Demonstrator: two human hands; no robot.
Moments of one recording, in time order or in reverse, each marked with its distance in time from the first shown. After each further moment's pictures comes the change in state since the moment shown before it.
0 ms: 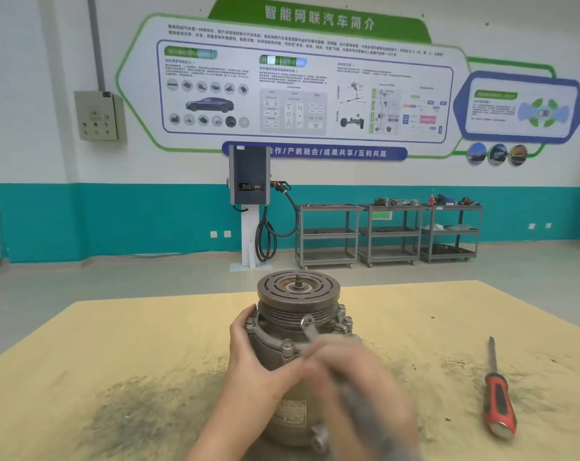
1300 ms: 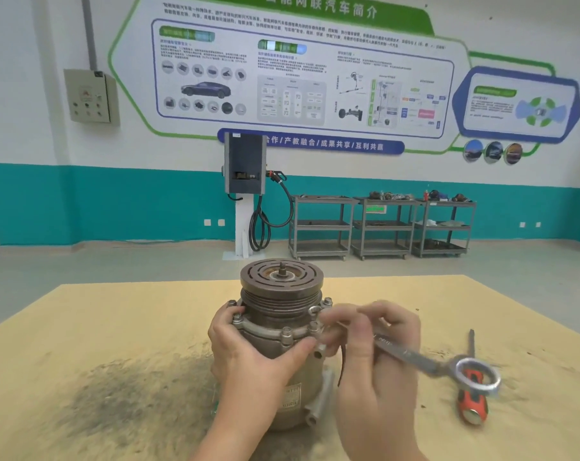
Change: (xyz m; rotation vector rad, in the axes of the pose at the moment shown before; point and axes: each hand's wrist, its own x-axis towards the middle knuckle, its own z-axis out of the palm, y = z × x) left_hand -0.019 0.010 0.034 0.209 0.274 0.039; right_hand 0.037 -0.057 0.013 -0.236 0.187 -0.424
